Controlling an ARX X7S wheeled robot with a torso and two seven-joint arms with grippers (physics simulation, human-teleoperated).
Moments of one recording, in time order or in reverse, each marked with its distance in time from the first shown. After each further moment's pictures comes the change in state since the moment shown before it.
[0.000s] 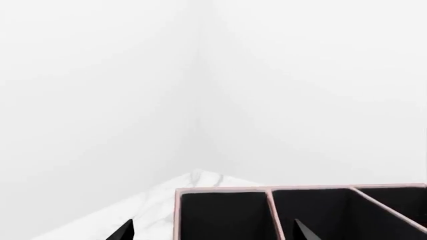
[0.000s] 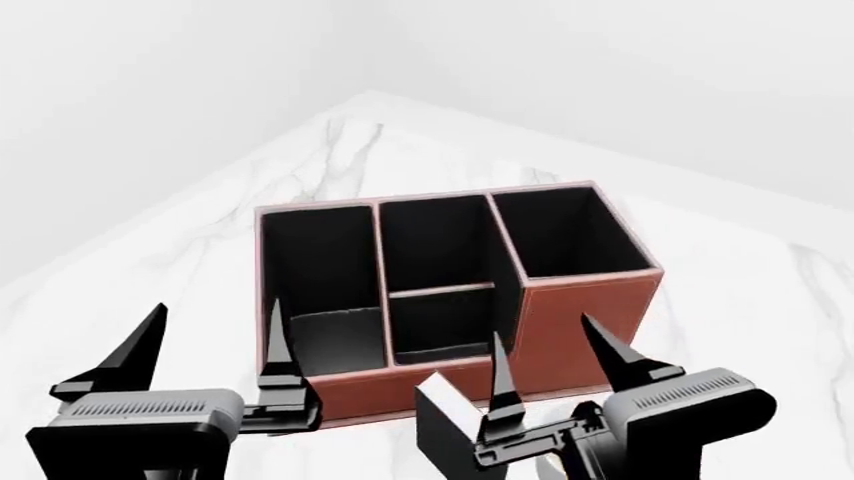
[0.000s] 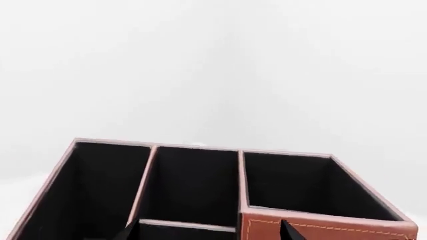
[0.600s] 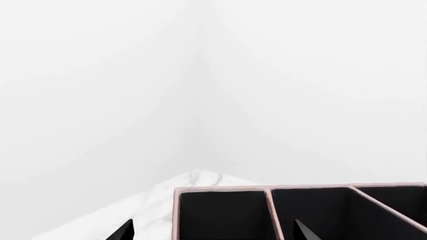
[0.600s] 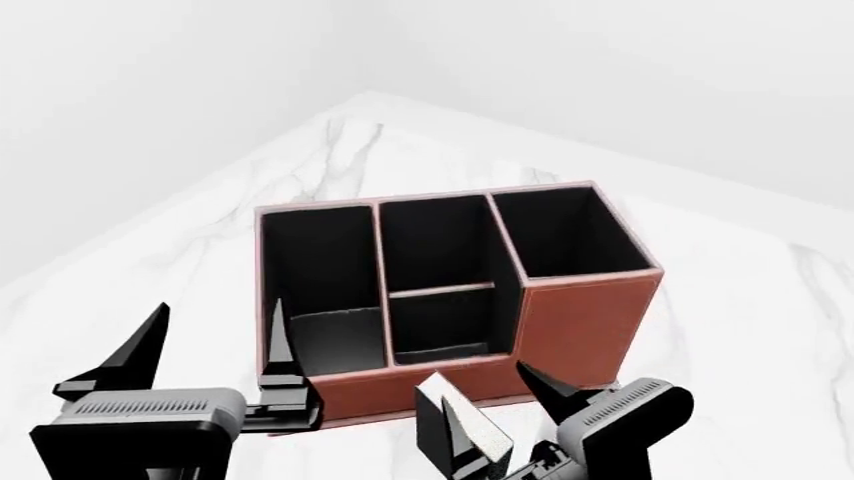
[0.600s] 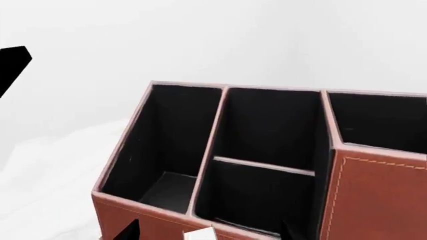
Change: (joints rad) left arm -0.006 -0.013 0.012 -0.006 -0.012 0.004 -0.015; right arm -0.008 0.070 -0.039 0.028 0.178 0.089 -0.136
